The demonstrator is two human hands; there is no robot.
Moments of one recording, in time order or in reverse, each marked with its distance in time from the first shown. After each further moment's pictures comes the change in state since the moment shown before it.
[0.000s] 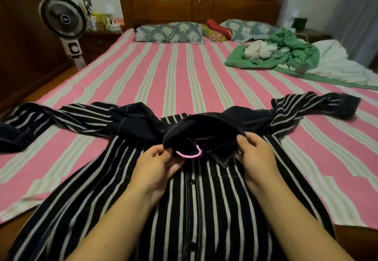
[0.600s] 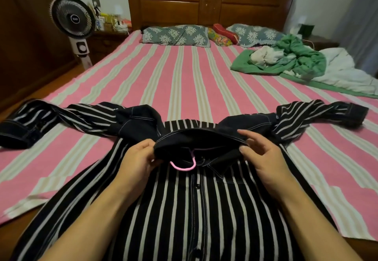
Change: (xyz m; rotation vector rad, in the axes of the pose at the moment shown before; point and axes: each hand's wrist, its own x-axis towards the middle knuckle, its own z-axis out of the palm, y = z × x) left_hand 0.015 0.026 -0.043 0.310 -0.118 0.278; right_hand 0.006 -0.010 -0.023 -0.259 -0.271 -0.289
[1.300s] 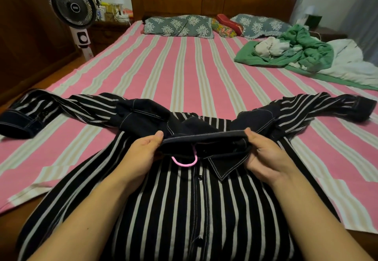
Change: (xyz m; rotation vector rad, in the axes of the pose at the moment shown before) left_hand -0.002 0.000 -0.006 0.160 -0.124 -0.071; right_hand 0.018 0.001 0.010 0.792 -0.077 0.480
